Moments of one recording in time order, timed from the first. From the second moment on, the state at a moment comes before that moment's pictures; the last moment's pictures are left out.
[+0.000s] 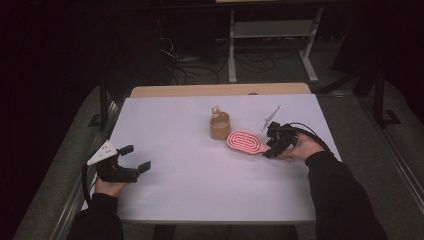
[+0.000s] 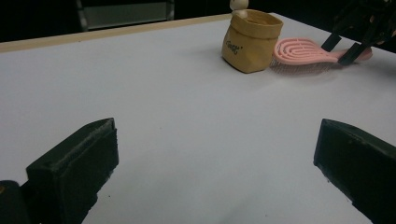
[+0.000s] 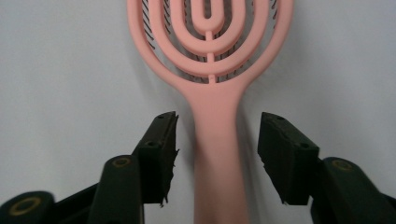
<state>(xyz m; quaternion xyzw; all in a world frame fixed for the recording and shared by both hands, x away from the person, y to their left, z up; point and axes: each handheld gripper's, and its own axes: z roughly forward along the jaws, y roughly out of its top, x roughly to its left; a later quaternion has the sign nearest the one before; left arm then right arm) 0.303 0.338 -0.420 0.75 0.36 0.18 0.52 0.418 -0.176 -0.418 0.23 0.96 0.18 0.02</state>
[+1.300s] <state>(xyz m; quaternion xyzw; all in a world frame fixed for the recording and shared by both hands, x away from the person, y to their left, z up) 0.304 0.338 -0.421 0.75 0.37 0.18 0.52 0.404 -0.176 -0.415 0.23 0.95 0.21 0.00</state>
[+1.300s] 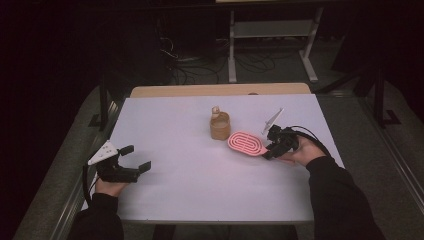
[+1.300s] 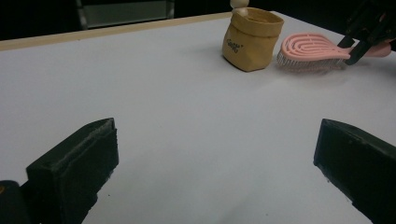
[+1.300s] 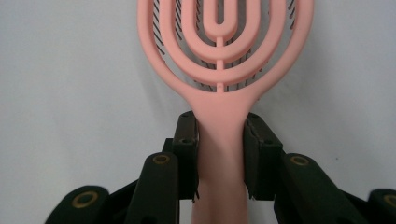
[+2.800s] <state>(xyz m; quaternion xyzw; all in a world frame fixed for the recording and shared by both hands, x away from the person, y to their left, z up) 0.304 0.337 -0.420 0.75 0.36 0.18 0.52 0.365 -0.140 -0.363 0.17 0.94 0.28 0.02</state>
